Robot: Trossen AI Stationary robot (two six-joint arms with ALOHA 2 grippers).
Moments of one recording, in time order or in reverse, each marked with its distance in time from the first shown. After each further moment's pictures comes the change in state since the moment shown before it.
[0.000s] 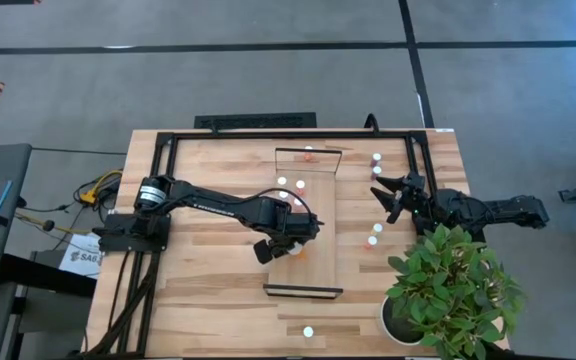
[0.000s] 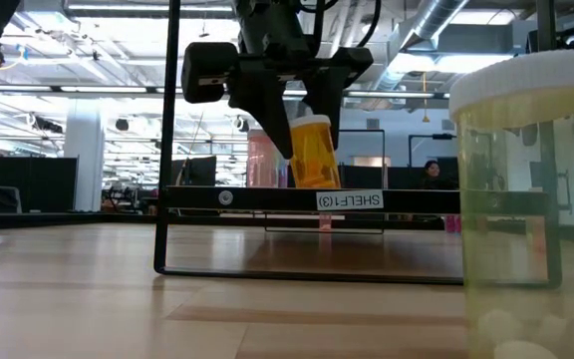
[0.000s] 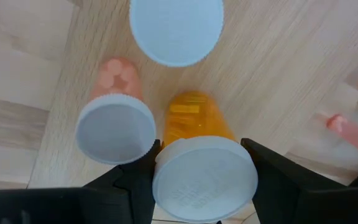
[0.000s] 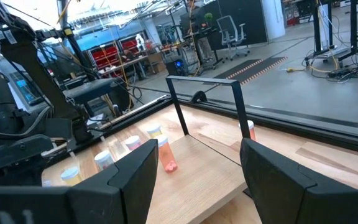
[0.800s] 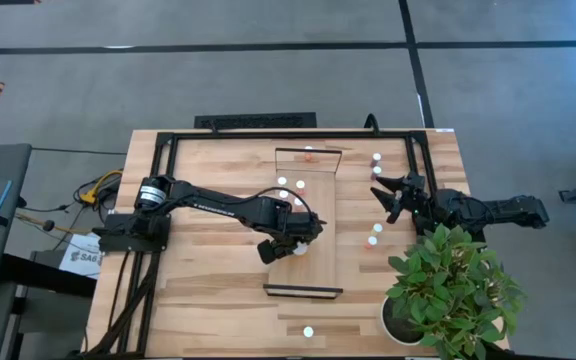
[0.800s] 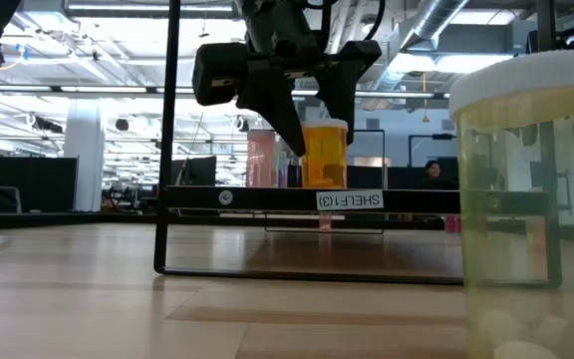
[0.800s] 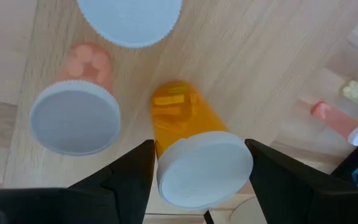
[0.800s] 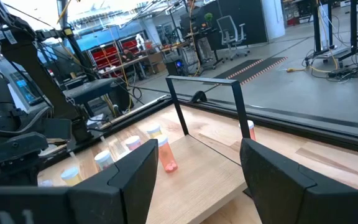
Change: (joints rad) left arm 0.001 0.000 0.000 0.059 0.000 0.018; right arm 0.000 0.000 0.000 0.000 0.000 0.000
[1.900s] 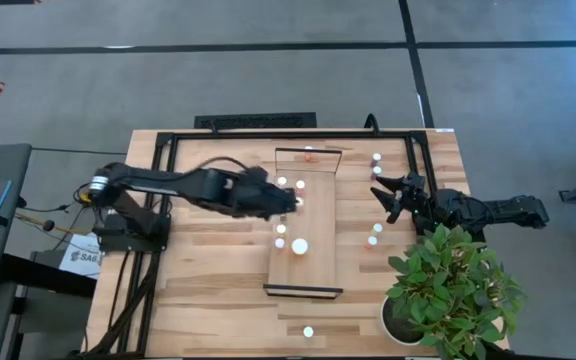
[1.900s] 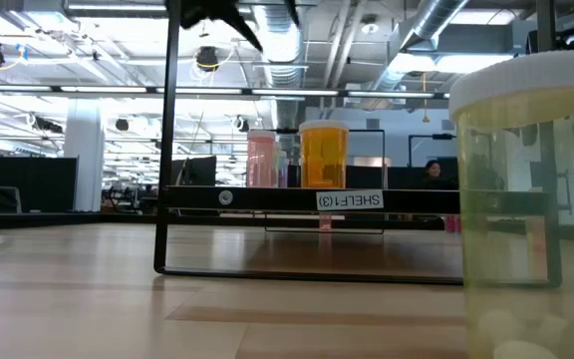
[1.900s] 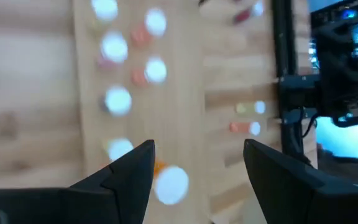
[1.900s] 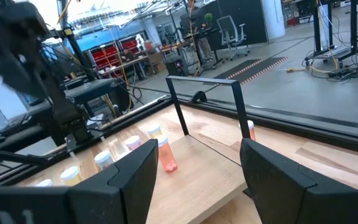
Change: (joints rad) left arm -0.004 -0.354 0.000 -0.176 -0.391 0.555; right arm 0.000 0.000 0.000 0.000 0.000 0.000
